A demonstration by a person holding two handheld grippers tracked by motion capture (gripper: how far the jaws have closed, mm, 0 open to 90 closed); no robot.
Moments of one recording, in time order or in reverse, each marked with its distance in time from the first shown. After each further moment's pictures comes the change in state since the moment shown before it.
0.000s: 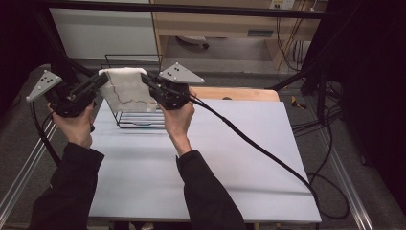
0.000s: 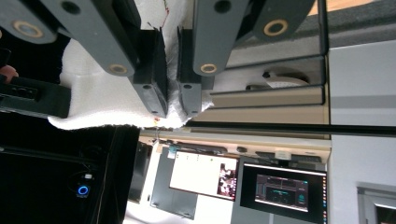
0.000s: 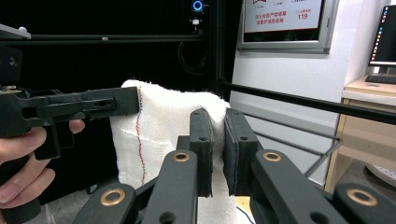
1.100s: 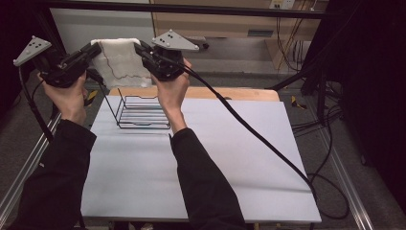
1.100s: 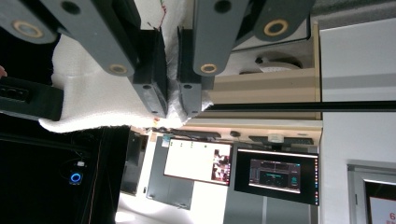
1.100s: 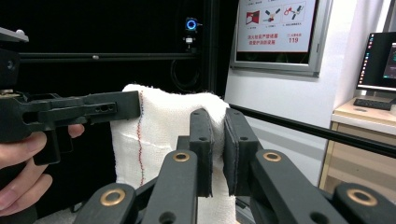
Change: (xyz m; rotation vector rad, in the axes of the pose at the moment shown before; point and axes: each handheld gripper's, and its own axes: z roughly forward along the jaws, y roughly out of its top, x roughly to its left) left arm 0.015 0.055 0.031 -0.030 0.014 0.020; right arm -0.017 0.054 0.029 -0.040 -0.022 -0.030
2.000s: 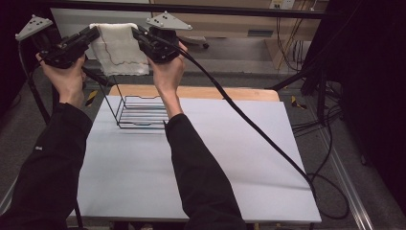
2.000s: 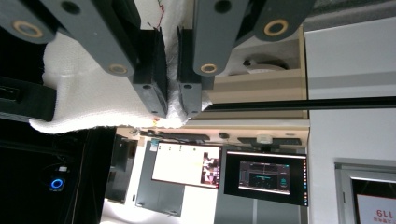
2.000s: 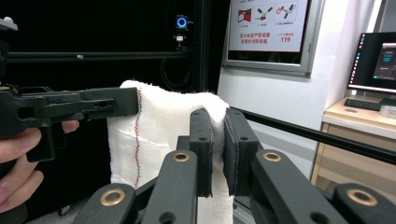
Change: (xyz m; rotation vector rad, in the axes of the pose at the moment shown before) left arm 0.019 0.024 0.032 0.037 0.048 0.025; right arm -0.018 0.018 0.033 0.021 -0.029 -0.007
